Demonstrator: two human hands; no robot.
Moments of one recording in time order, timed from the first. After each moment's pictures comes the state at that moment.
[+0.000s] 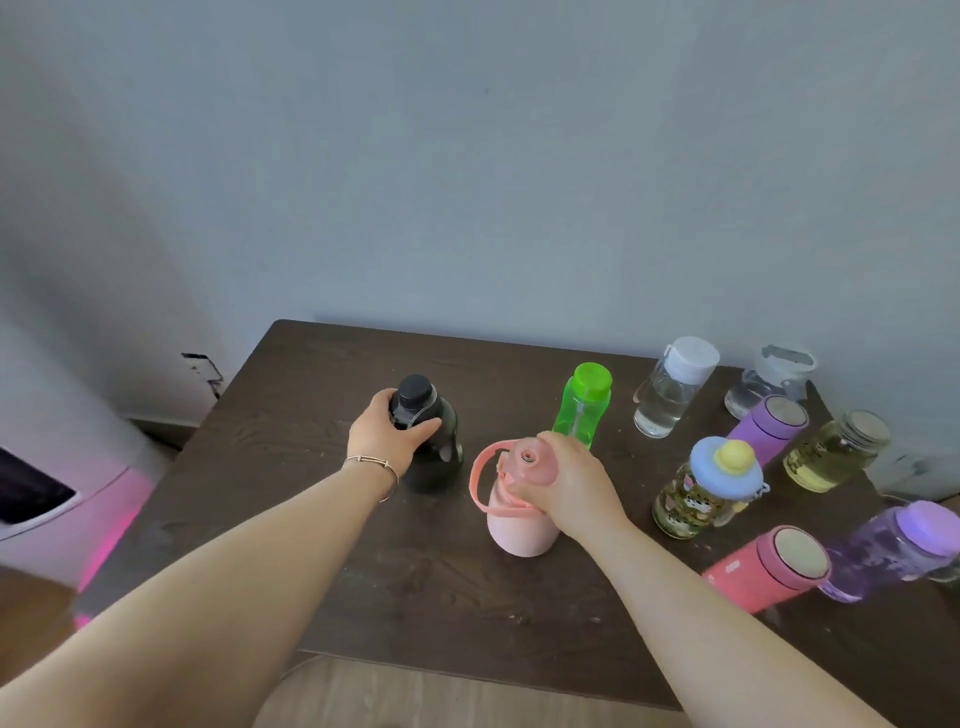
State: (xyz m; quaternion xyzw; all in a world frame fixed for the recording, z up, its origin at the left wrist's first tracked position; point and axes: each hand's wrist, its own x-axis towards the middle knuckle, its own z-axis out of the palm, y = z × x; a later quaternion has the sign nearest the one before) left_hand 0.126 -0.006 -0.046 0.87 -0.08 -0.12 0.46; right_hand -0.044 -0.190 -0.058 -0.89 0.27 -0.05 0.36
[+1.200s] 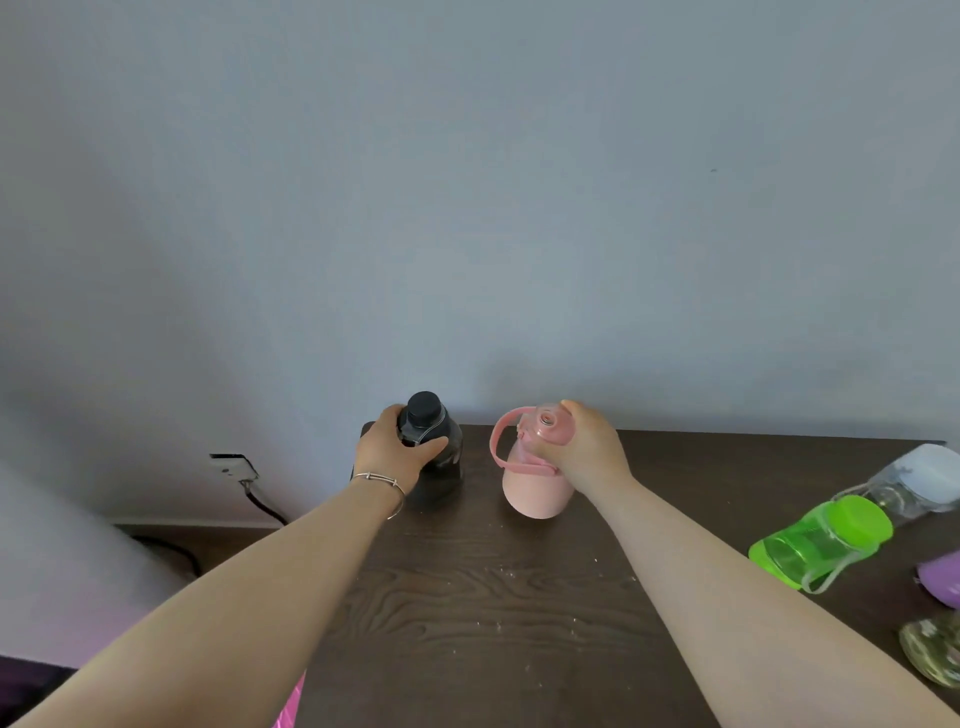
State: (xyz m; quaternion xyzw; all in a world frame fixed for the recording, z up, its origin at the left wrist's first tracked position) left_hand 0.499 0.106 -0.059 0.85 -0.14 -0.16 0.48; right_hand 0.343 -0.098 -0.037 -0.86 0.37 -0.11 0.34
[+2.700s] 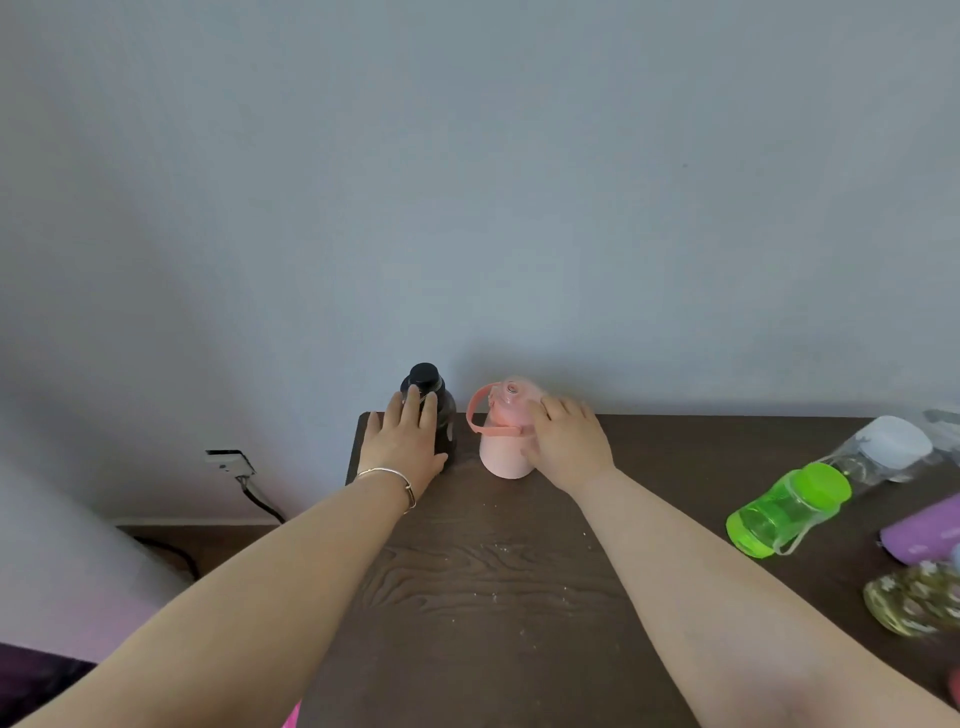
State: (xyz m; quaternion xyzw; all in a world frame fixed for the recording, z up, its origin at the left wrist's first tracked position) left_hand 0.476 0.109 -0.046 0.91 -0.40 -0.01 -0.01; right_hand 0.334 -0.078 -0.041 -0.98 0.22 -0.01 -0.02
